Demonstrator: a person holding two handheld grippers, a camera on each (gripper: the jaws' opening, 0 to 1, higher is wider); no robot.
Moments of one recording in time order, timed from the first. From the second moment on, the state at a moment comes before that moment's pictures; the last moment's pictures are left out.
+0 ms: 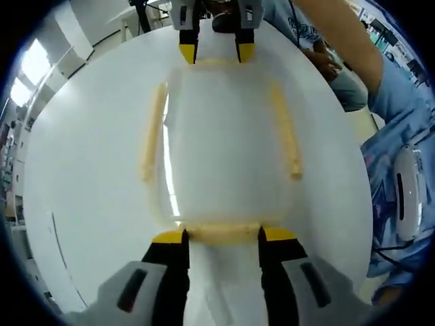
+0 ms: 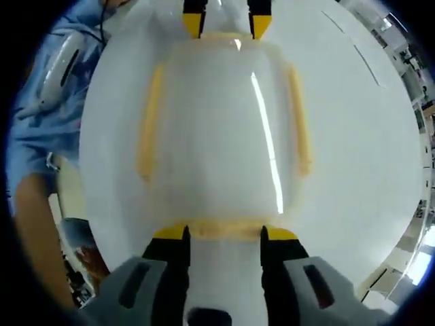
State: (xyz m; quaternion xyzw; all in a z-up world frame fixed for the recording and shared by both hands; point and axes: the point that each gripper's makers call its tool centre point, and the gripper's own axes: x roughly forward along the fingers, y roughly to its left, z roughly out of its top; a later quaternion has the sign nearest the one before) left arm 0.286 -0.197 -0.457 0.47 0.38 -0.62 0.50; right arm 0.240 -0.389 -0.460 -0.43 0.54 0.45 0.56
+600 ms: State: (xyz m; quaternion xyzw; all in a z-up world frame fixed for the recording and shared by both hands) left arm 0.284 -0.190 -0.447 0.49 0.38 -0.62 0.49; right arm 0.234 -0.381 -0.458 -0.41 0.53 0.46 0.58
